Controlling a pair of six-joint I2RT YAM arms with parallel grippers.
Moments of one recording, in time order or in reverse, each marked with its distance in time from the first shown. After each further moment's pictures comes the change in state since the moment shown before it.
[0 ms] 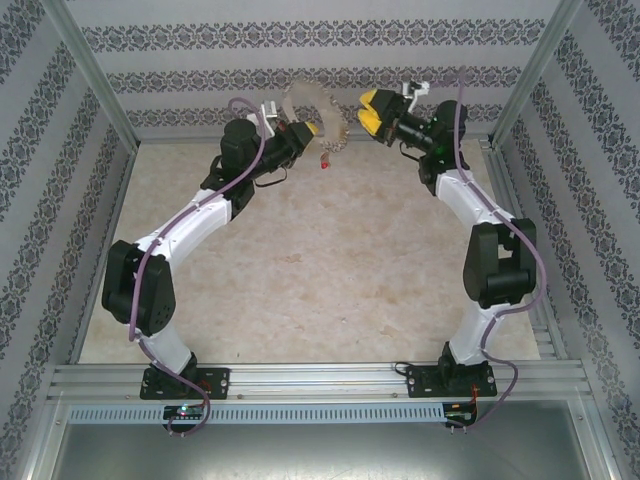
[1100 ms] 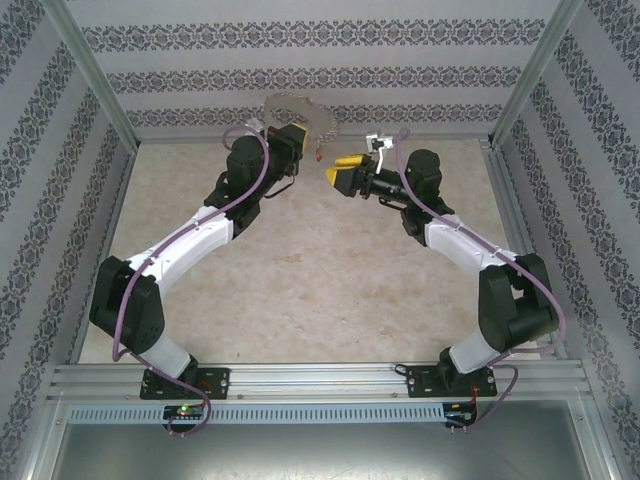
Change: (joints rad) left arm -0.103 -0.116 -0.057 0.005 -0.333 -0.257; right arm 0.238 -0.198 -0.301 -0.005 0.031 -0.903
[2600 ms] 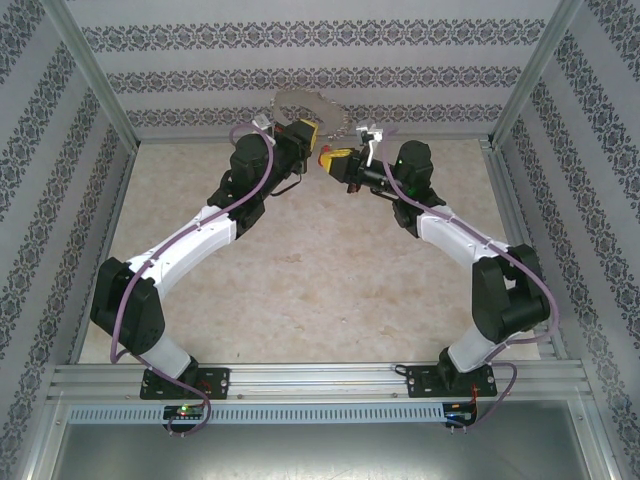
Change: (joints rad) left arm -0.036 0.001 0.035 0.002 0.014 -0.029; right arm 0.032 0.048 0.084 0.002 0.018 -0.074
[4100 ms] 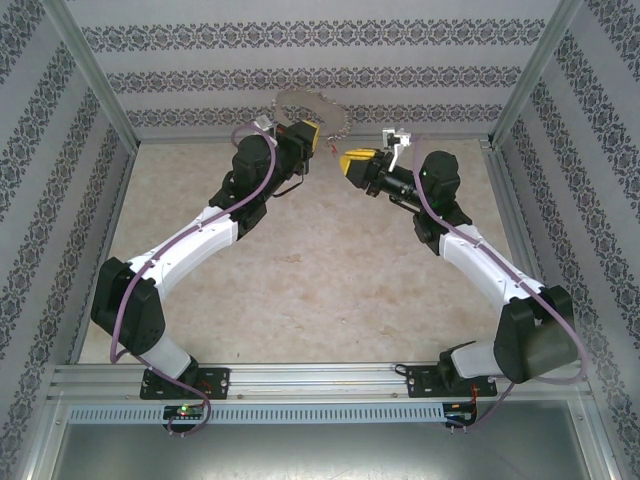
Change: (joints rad) left arm -0.012 0.001 0.000 0.001 -0.019 0.000; right arm -0.034 -0.238 -0.114 -0.101 0.169 0.089
